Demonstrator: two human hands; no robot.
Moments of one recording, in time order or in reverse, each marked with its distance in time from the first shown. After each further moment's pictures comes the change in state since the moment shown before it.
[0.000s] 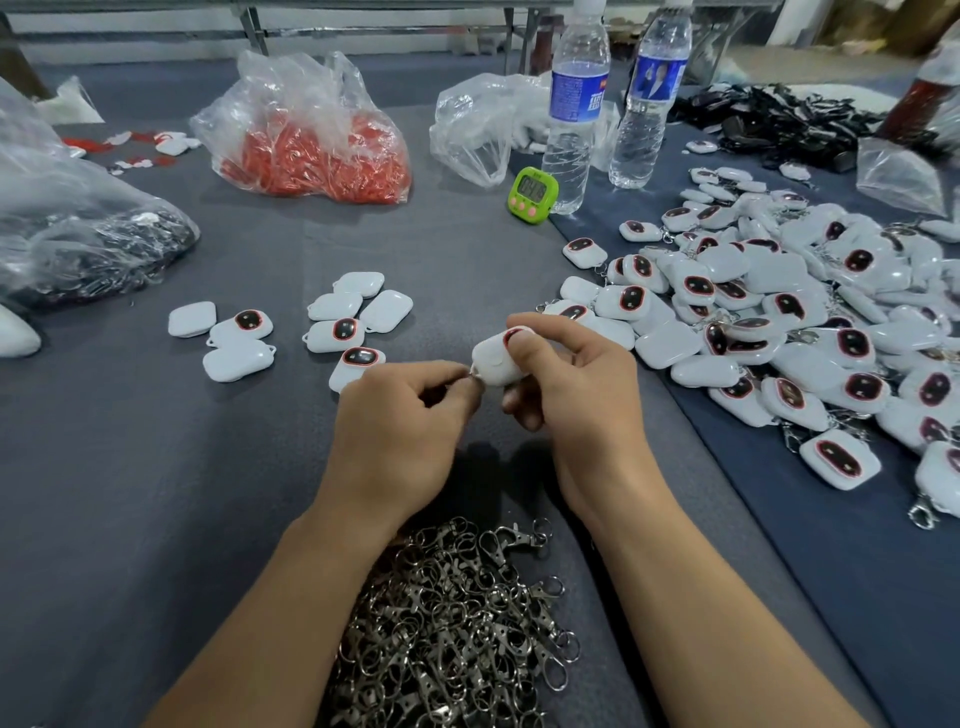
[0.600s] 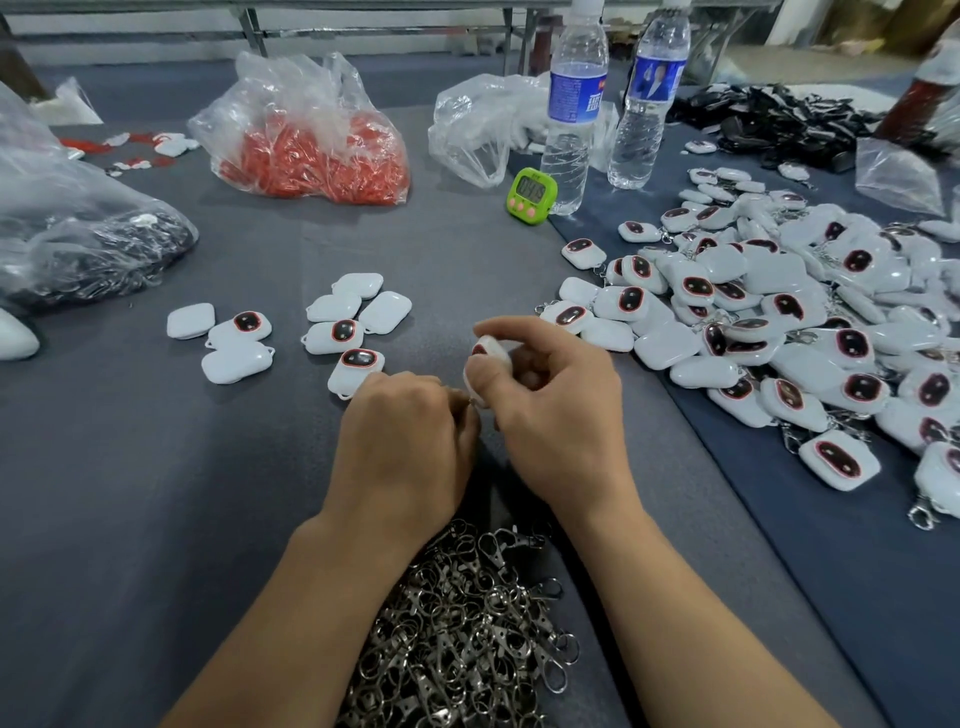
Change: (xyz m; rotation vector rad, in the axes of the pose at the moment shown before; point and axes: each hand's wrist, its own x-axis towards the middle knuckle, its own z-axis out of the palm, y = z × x) left_hand -0.005 0.001 0.000 0.536 0.023 0.365; right_hand -0.007 0.010 0.003 -0.356 -0.028 -0.284
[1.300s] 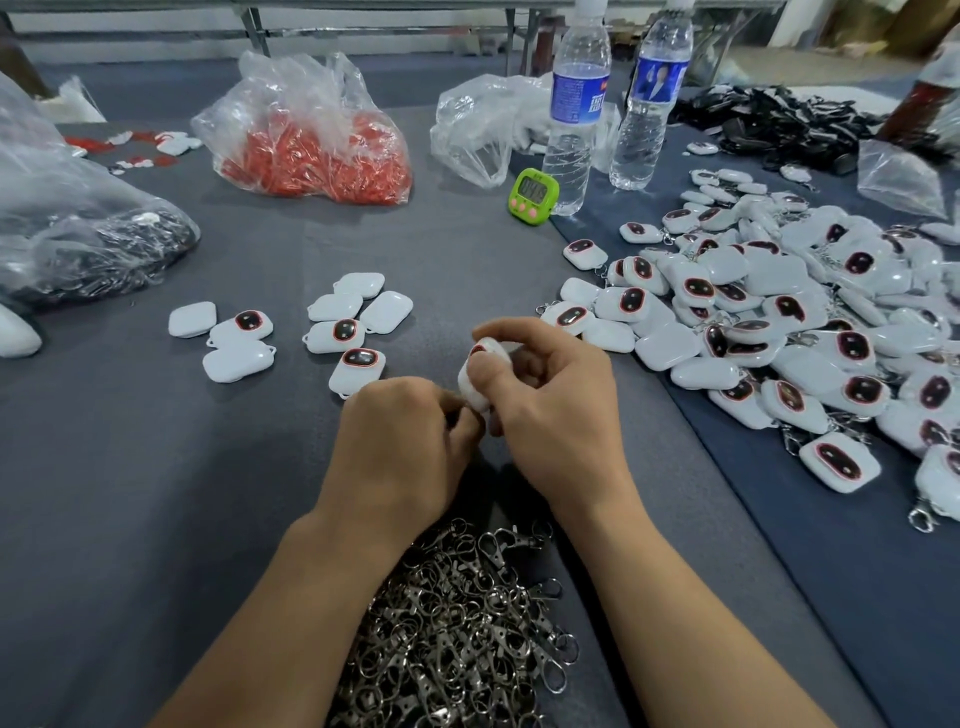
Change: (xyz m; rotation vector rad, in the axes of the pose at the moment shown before) left_hand 0.000 -0.003 0.000 -0.147 -0.039 -0.151; right_hand 0.000 -0.004 0.003 0.085 -0.046 0.096
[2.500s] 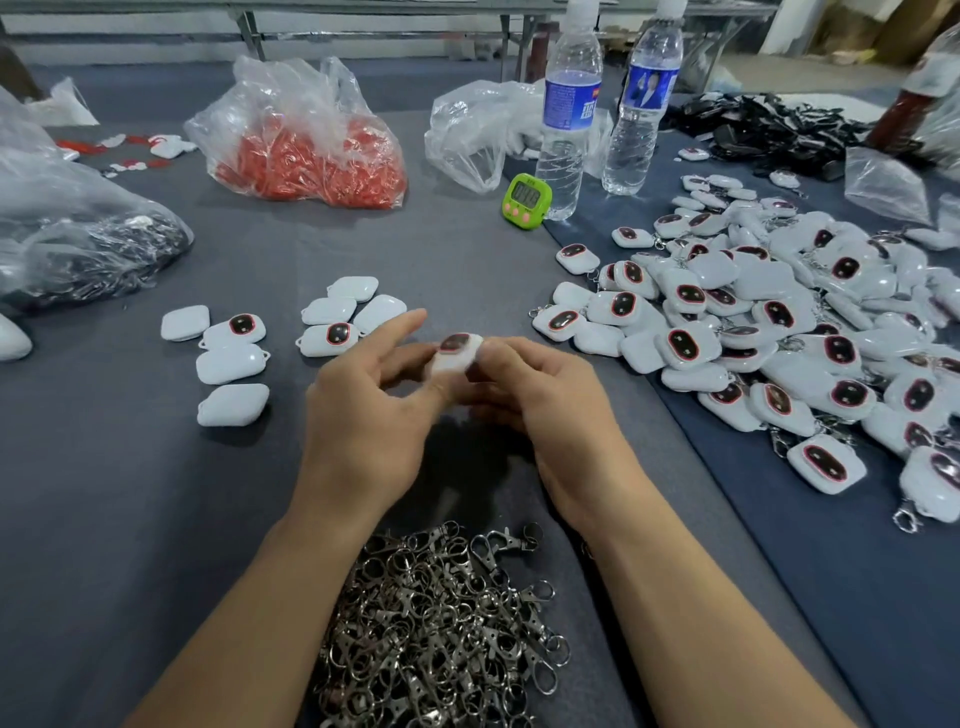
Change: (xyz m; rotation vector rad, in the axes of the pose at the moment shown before) left_hand 0.009 -0.002 -0.009 -0.539 0.069 -0.346; right_hand 0.007 -0.004 -0.008 0.247 -0.136 0.295
